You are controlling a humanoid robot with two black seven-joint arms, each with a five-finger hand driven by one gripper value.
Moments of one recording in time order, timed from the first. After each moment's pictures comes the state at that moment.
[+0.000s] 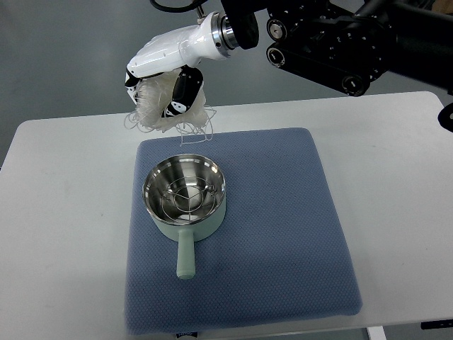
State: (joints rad) left arm 0.04 0.00 -0.08 -0.19 0.00 -0.07 0.00; right arm 1.68 -0.10 0.01 0.87 -1.41 0.36 0.46
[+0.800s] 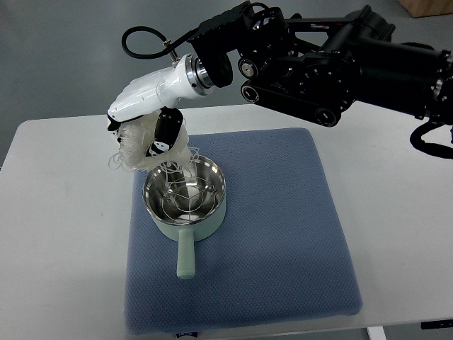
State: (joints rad) left arm 0.04 0.00 -0.08 -0.19 0.00 -0.07 0.00; right arm 1.60 -0.01 0.00 0.88 -1.42 0.37 0.46
